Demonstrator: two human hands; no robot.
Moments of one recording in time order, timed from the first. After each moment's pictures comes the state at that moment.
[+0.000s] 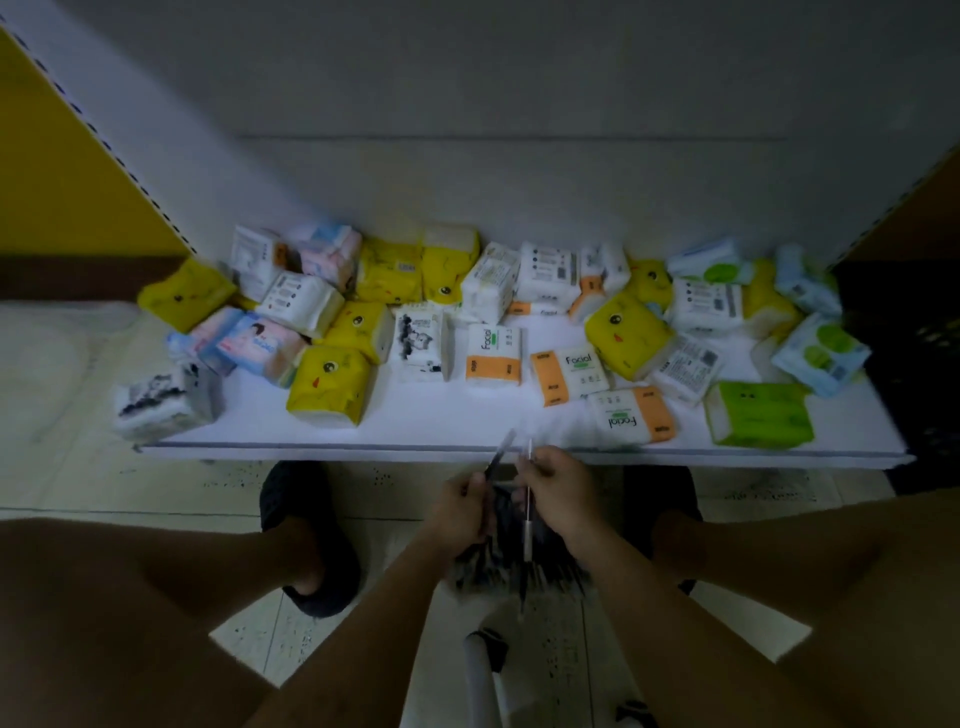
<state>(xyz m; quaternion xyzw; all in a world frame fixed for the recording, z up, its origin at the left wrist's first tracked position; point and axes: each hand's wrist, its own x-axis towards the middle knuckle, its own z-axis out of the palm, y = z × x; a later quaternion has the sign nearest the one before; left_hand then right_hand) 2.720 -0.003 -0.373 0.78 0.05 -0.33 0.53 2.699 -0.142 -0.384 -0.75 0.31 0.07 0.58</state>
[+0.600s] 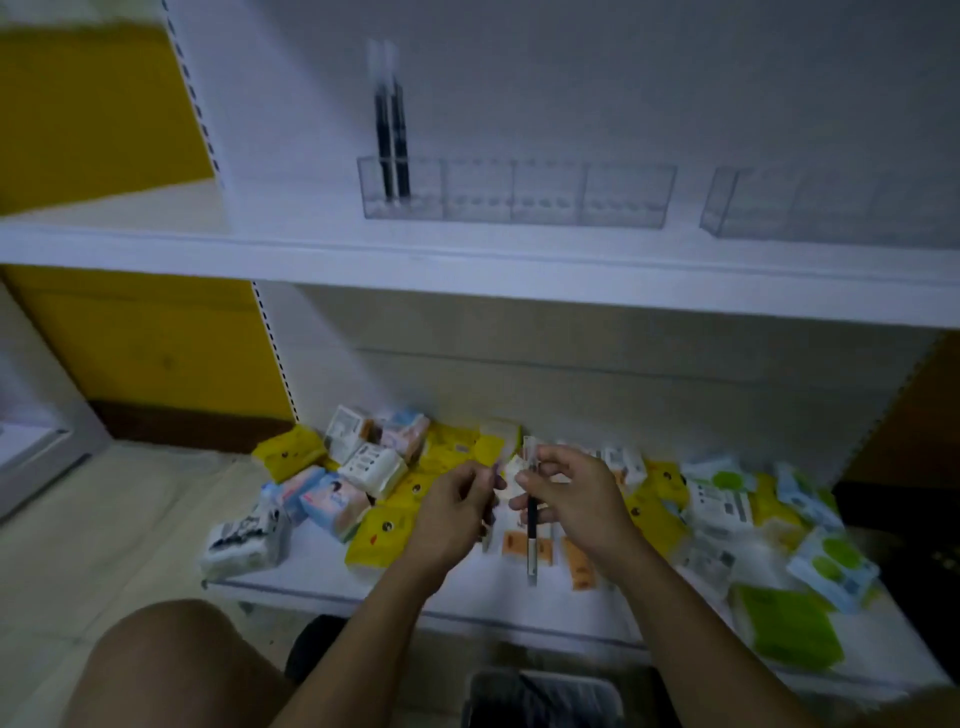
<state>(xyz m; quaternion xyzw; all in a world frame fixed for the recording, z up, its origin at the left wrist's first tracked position) 2.771 0.028 -0.176 0.78 -0.11 -0.06 0.62 2.748 -0.123 -0.156 -0.72 0.05 -0.04 0.69</state>
